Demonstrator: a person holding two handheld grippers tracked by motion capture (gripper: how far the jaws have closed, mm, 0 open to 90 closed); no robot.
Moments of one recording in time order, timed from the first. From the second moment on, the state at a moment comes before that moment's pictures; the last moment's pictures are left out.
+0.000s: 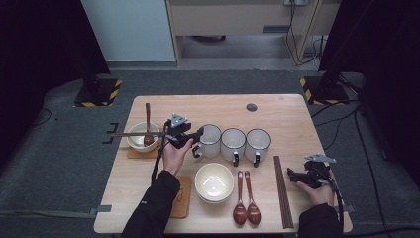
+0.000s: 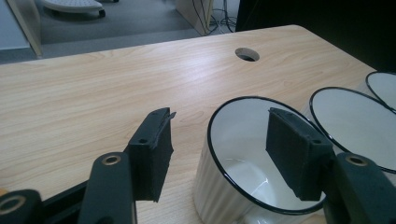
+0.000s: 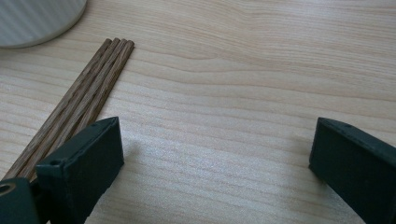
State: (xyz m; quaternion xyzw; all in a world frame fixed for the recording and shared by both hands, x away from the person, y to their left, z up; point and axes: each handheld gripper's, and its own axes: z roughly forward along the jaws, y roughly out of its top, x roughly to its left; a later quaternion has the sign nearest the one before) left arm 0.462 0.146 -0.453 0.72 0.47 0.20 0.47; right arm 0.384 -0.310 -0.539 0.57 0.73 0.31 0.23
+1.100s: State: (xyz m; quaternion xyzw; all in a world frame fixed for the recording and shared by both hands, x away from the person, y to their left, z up) left arm 0.485 0.133 -0.476 0.74 0.51 0.14 0.41; right arm 0.384 -0.309 -0.539 0.57 0.73 0.31 0.23
